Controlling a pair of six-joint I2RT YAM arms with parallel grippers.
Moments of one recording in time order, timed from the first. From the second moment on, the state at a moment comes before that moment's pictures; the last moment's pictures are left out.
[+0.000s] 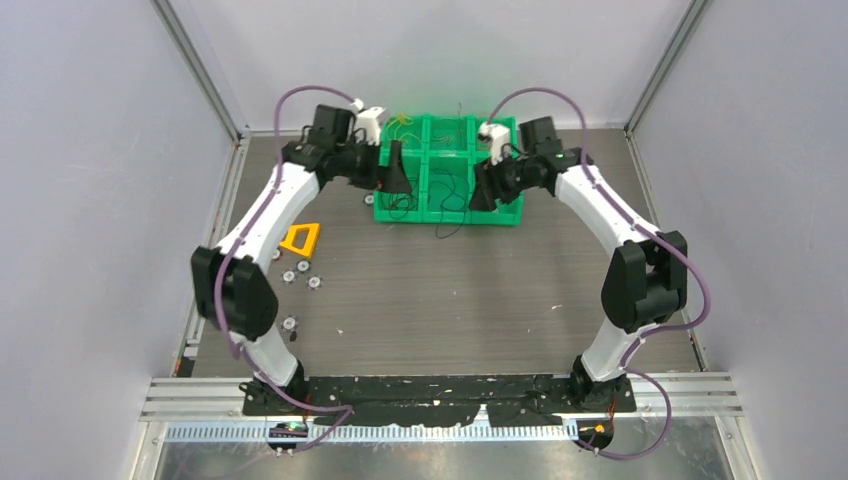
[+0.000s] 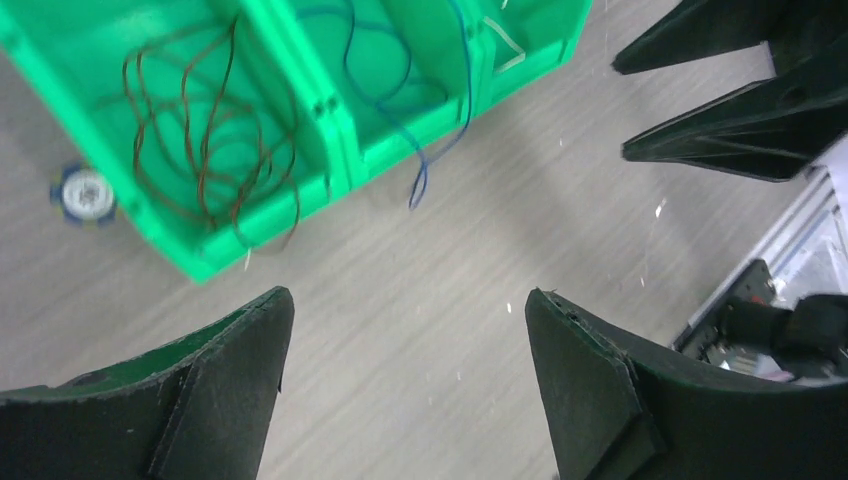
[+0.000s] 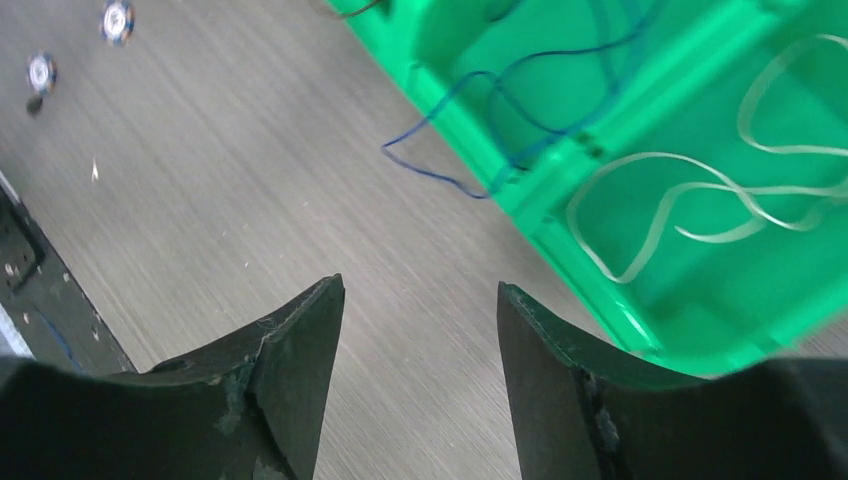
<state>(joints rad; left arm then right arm) -0.37 1.78 1.72 -0.68 0.47 -0.12 0.23 1.73 1.51 -0.65 -0.60 -0.19</state>
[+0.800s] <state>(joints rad) -0.17 1.34 1.38 -0.75 0.59 -0.16 0.49 1.95 1.54 -0.55 -0.38 0.06</state>
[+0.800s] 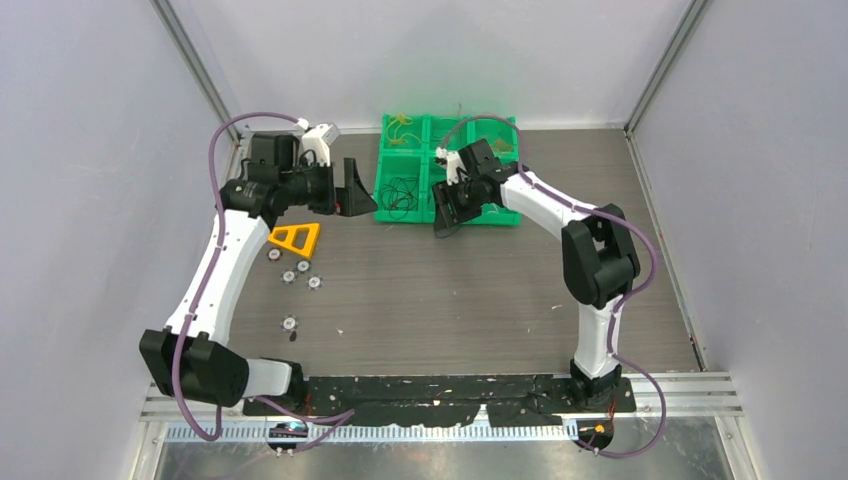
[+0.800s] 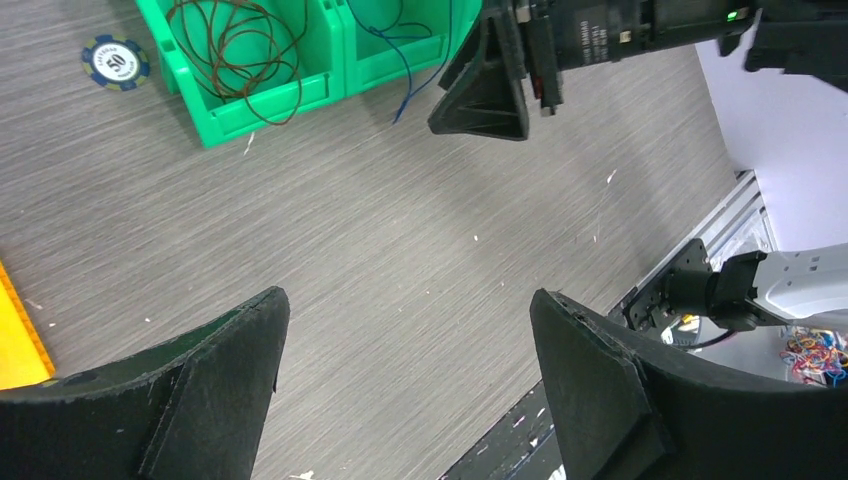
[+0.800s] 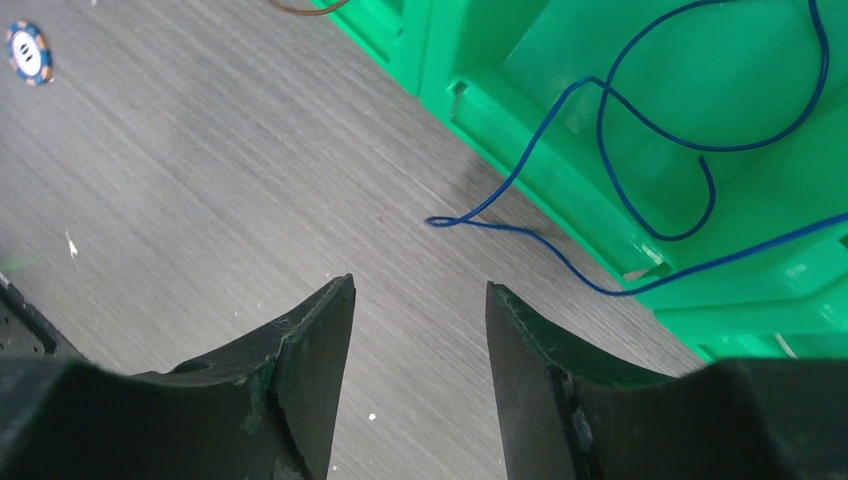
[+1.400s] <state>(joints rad) -0.12 1.30 1.36 -0.75 0.58 -0.22 0.47 2.11 1.63 -0.47 -0.41 0.24</state>
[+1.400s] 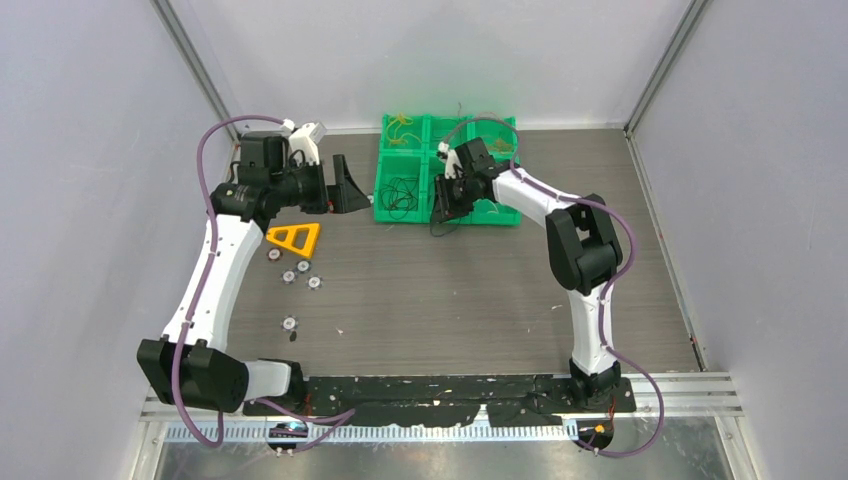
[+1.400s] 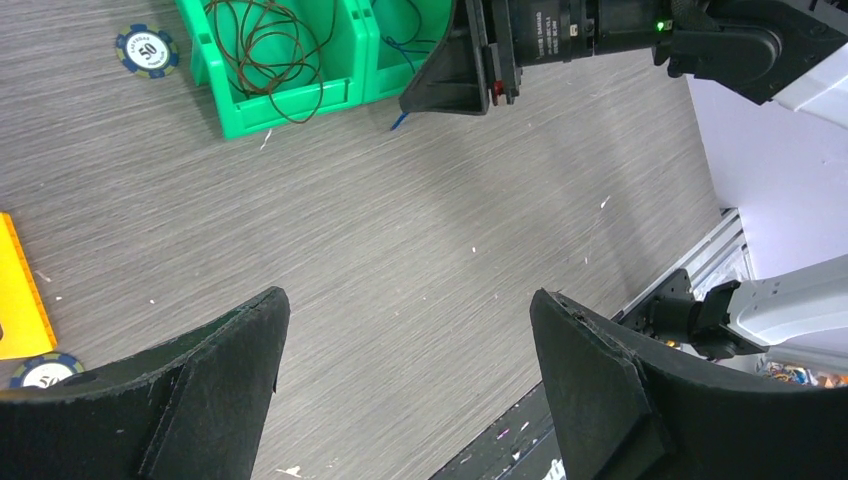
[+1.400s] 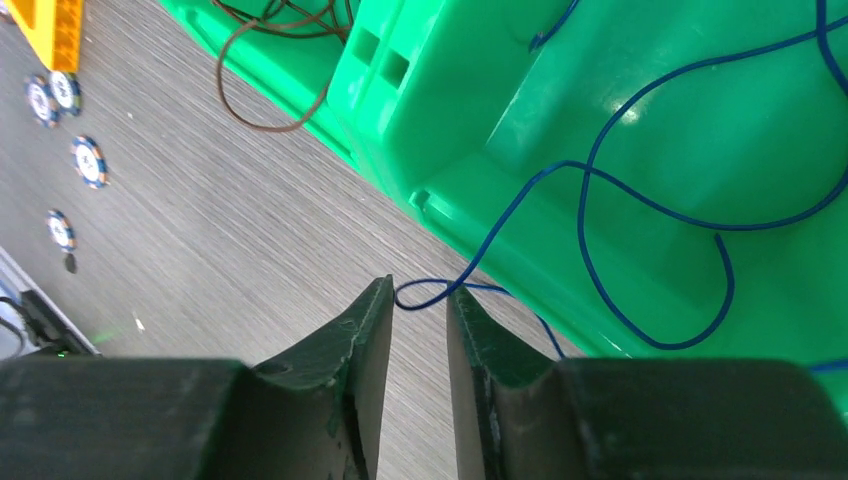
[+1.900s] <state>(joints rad) -0.12 1.31 1.36 -0.75 0.57 -0.22 0.40 2.12 1.67 -0.42 -0.50 0.32</state>
